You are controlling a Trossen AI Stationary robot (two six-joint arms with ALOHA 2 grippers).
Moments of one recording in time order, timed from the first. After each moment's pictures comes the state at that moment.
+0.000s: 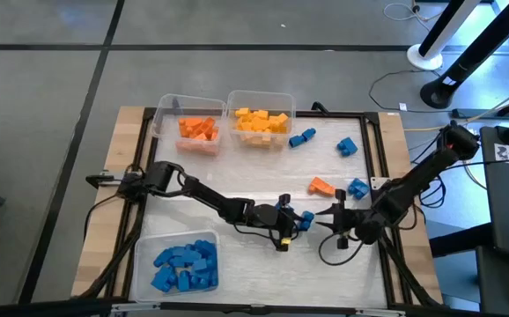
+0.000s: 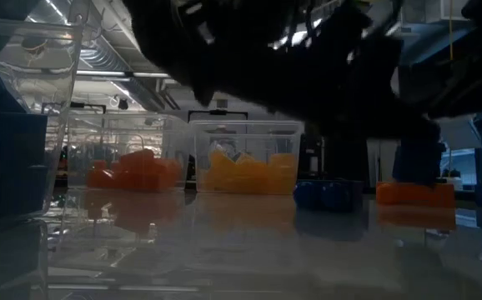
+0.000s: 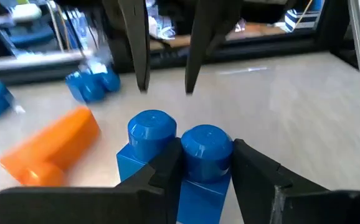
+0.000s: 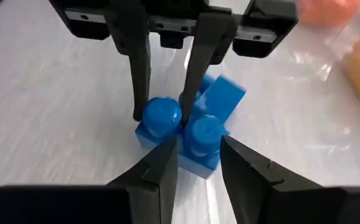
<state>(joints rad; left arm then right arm) -0.22 2.26 1.37 0.60 -0.22 0.05 0.77 1.04 0.43 -0.14 0.68 0.37</state>
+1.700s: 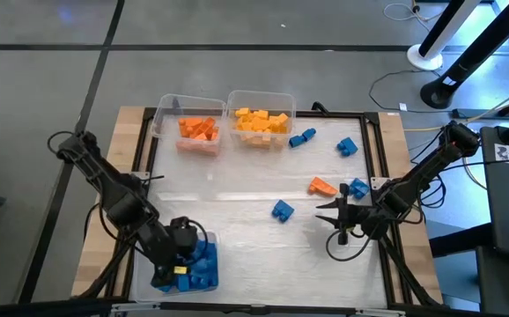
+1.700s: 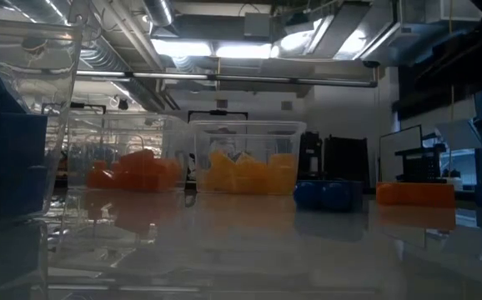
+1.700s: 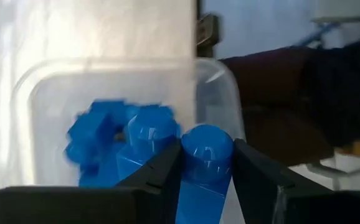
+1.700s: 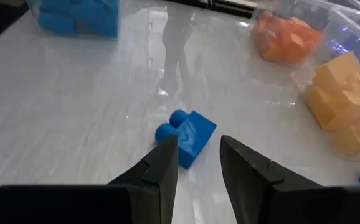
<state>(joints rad) -0.73 1.40 1.38 -0.88 -0.06 -0.80 0.77 0.96 0.43 -0.10 0.78 0.28</state>
